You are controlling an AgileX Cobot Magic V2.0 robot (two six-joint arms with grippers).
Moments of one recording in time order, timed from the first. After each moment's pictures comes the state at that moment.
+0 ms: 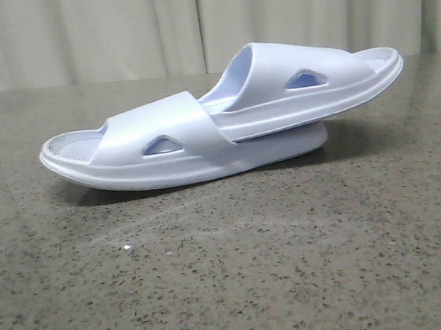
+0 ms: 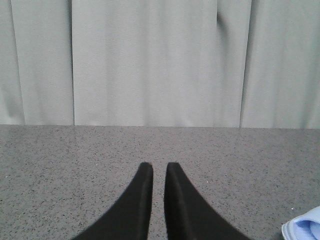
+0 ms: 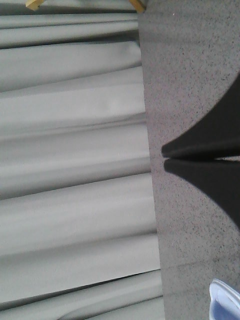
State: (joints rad) left arm -0.18 0.25 -0.26 -1.83 -0.03 1.78; right arm 0.16 0.08 -0.22 1.82 -0.22 -1.81
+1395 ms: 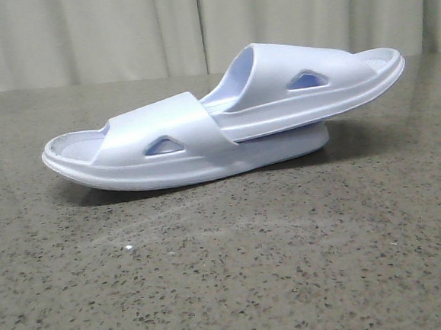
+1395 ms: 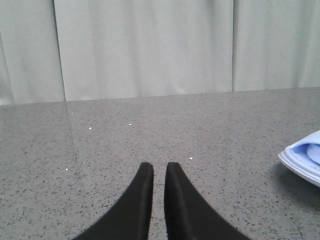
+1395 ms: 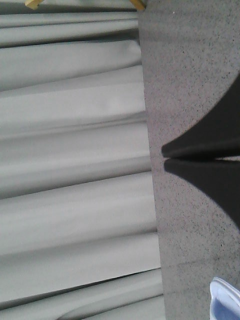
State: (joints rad) left arm -0.18 0.00 0.00 0.09 0.04 -0.06; right arm 0.16 0.08 -0.22 1.82 -0.22 -1.81
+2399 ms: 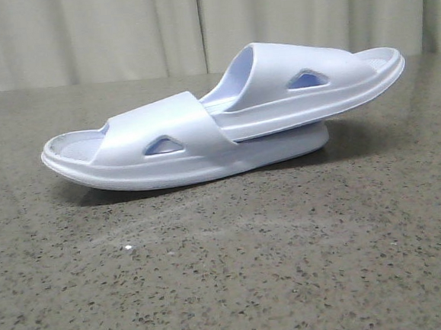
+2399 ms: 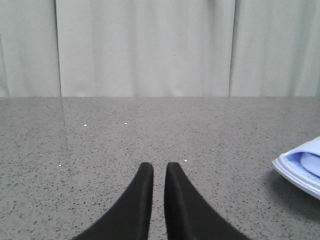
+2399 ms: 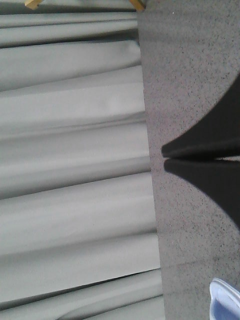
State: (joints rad) left arm -0.18 0.00 0.00 0.03 0.04 -0.07; right arm 0.16 0.08 -0.22 1.82 -0.22 -1.81
